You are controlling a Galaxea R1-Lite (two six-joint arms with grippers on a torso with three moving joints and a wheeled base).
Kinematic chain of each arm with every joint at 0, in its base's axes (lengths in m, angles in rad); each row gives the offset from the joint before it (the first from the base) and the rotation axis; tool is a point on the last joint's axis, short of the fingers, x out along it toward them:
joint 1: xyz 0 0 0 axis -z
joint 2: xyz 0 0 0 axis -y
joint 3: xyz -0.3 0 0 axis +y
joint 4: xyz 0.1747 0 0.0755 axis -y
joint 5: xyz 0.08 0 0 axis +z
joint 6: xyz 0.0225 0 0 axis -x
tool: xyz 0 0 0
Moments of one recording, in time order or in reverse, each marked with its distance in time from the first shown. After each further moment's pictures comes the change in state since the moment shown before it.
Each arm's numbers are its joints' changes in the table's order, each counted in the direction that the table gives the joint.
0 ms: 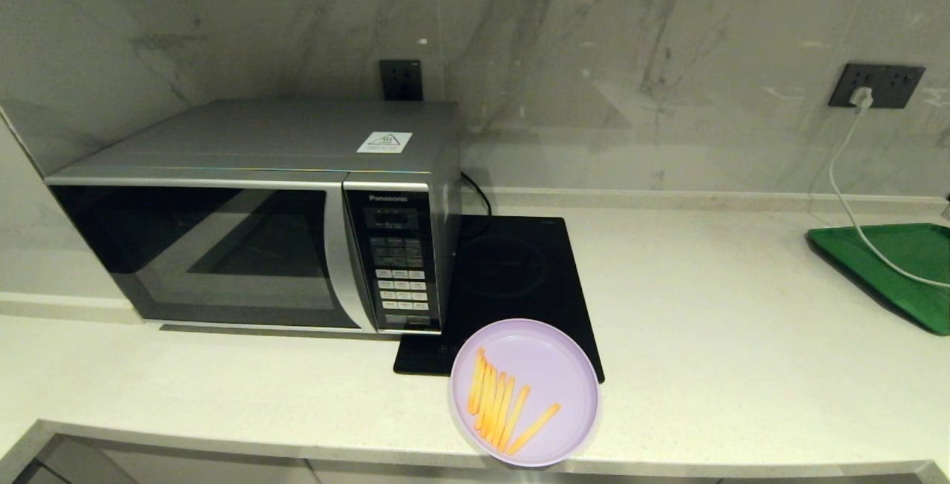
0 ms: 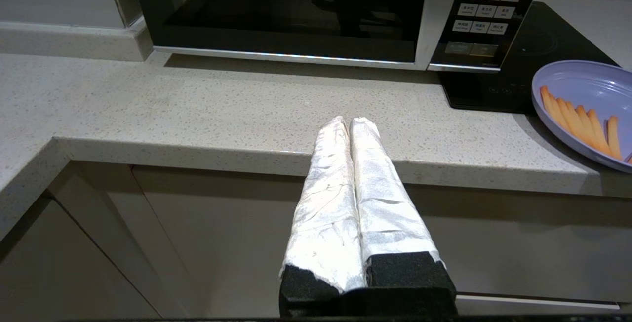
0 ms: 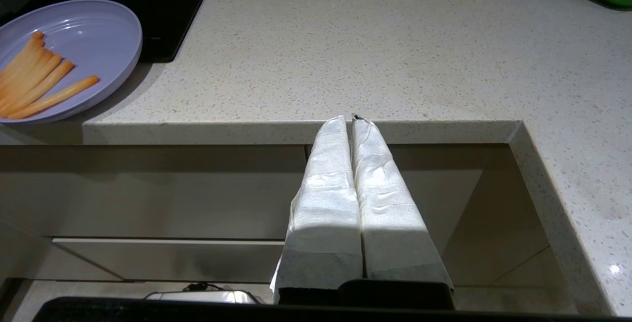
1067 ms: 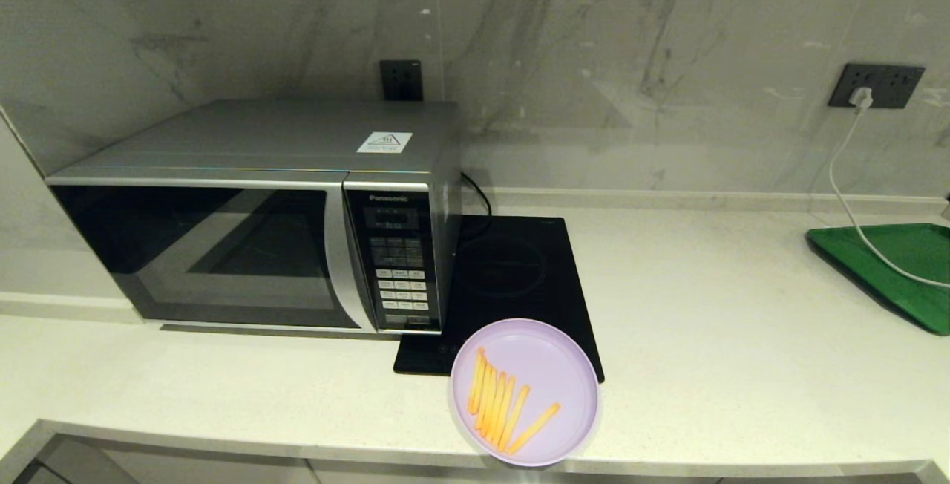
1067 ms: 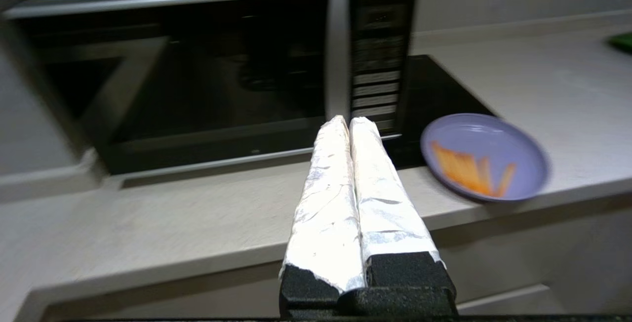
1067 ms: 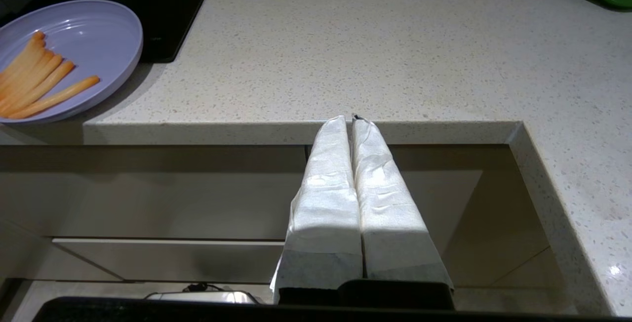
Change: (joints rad) left arm 0.032 -0.187 -0.445 -0.159 -0.193 -0.080; right arm 0.000 0.000 0.001 0.001 0.000 0.000
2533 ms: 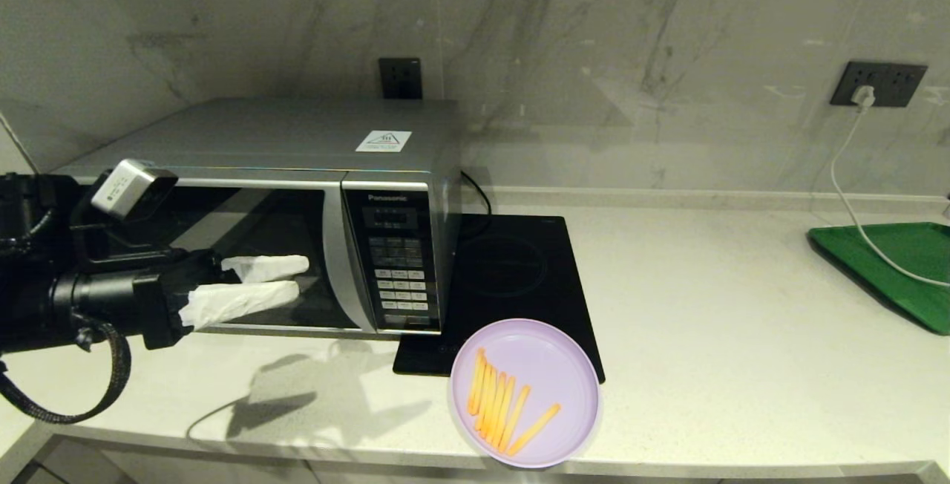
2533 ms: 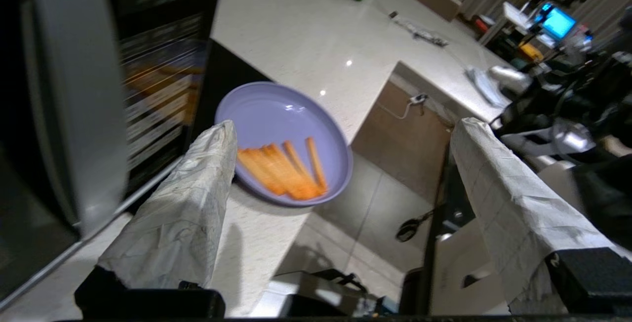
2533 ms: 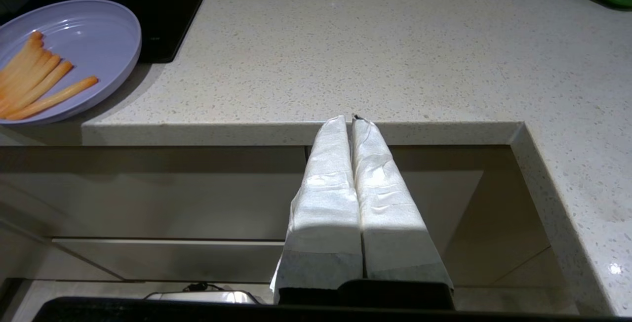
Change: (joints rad) left arm -0.110 -1.359 -0.328 0.501 -1.124 -0.039; right arm 0.000 0.000 0.000 0.000 0.000 0.000
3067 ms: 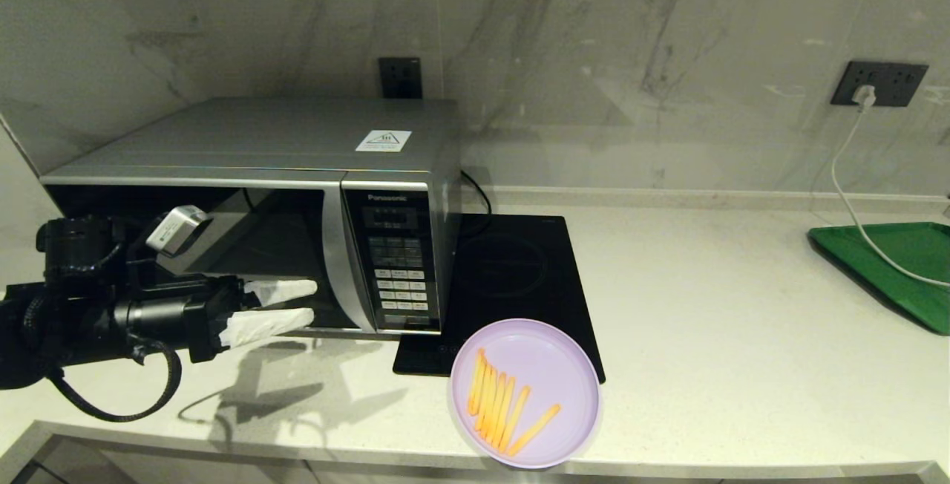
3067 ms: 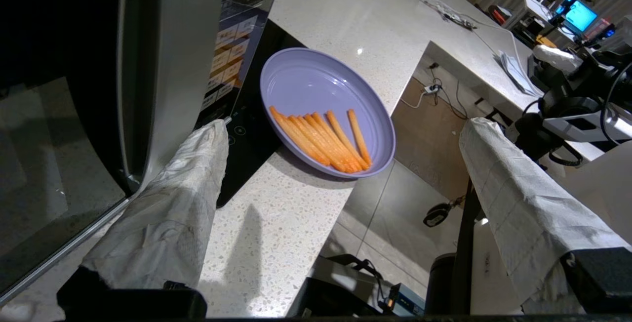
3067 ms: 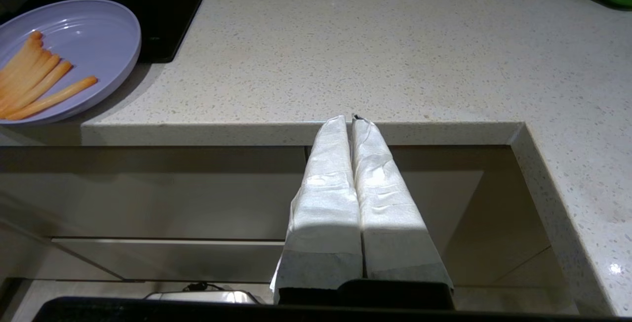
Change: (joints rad) left arm -0.048 -0.195 0.000 0.005 -0.006 -0.172; right arm 0.000 0.000 0.000 0.000 0.000 0.000
